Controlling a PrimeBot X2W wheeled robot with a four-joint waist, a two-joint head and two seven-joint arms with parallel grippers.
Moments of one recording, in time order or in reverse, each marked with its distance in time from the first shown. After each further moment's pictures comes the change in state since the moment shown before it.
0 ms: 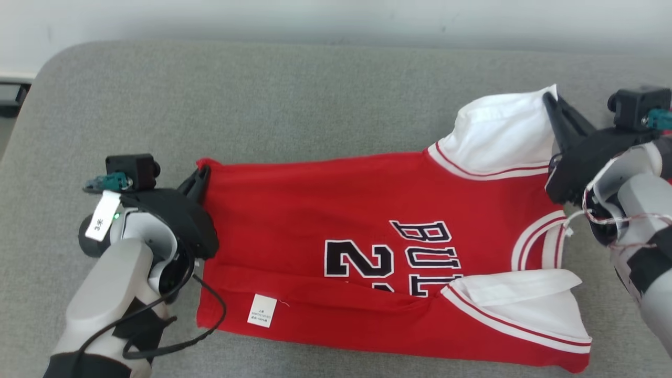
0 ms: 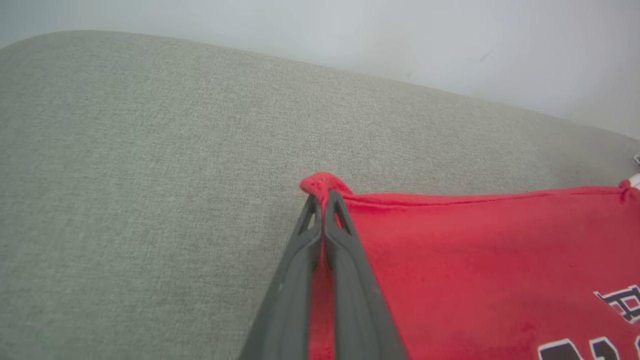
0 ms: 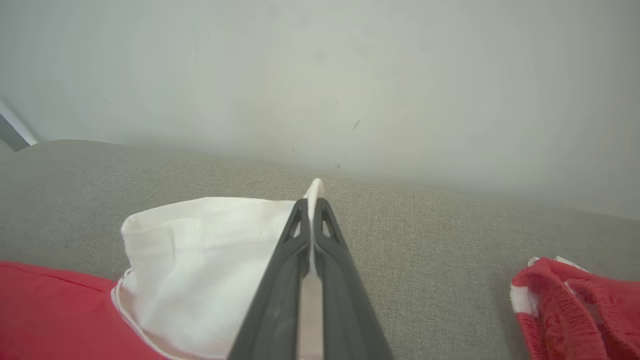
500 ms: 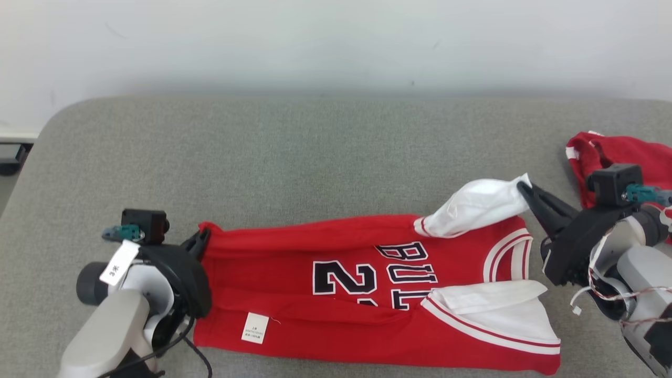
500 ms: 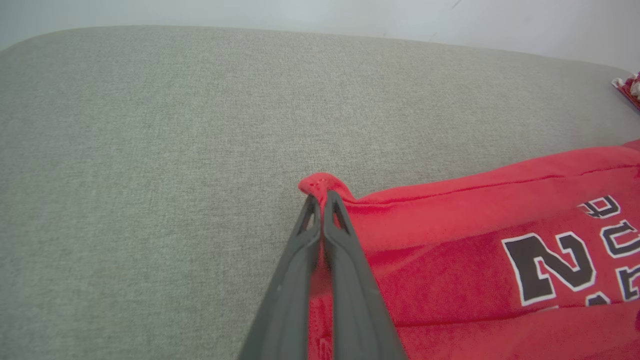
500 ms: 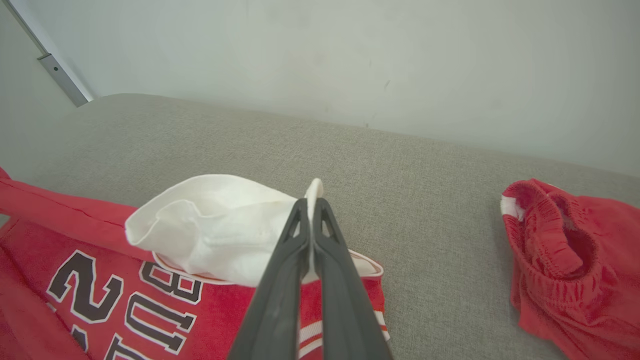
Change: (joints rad) left arm 0.140 0.083 -0.126 -0.064 -0.015 0.000 0.051; right arm 0.239 -0.163 0.189 -0.295 0.202 0.000 0.081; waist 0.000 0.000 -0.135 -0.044
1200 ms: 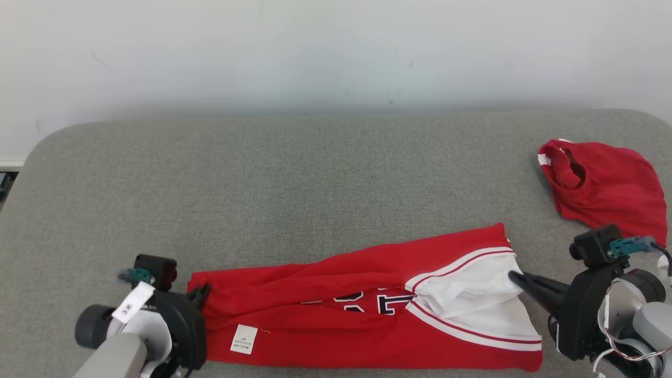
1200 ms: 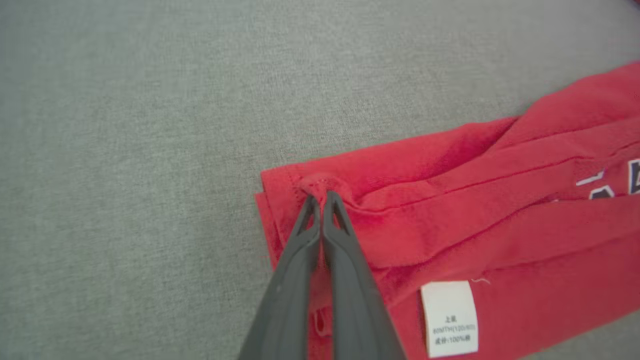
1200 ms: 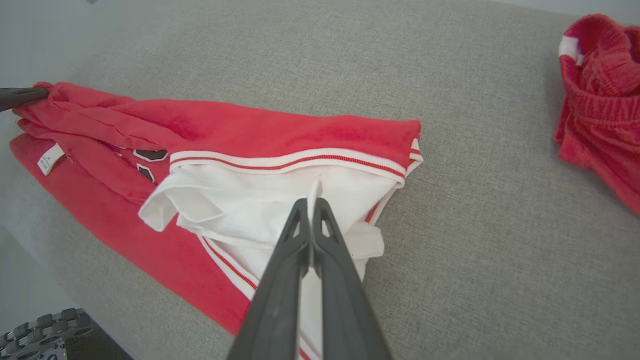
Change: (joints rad) left arm 0.125 0.061 -0.080 -0.064 0.002 0.000 0.065; right arm 0.162 -0.191 0.153 -0.274 0.189 0.000 0.213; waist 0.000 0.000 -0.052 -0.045
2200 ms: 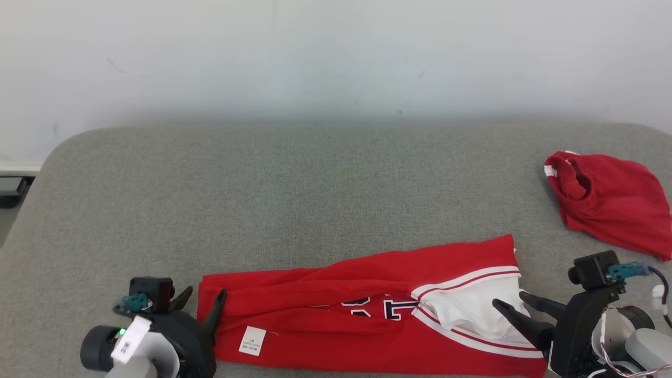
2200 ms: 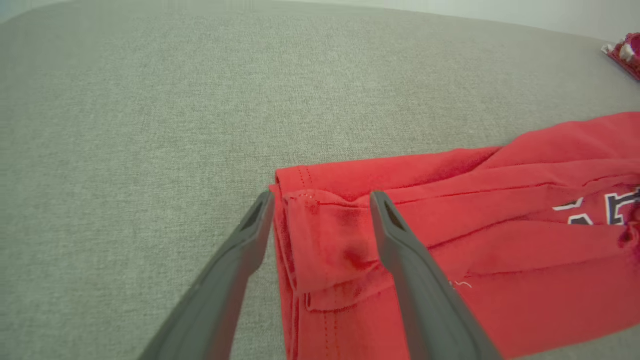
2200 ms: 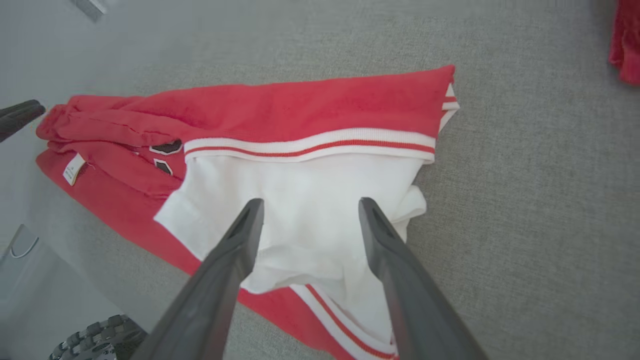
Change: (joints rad) left arm 0.089 -0.020 0.031 -0.069 -0.004 0.081 -0.100; right arm 0.075 0.046 -0.014 0.042 0.078 -0.015 0.024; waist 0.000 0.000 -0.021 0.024
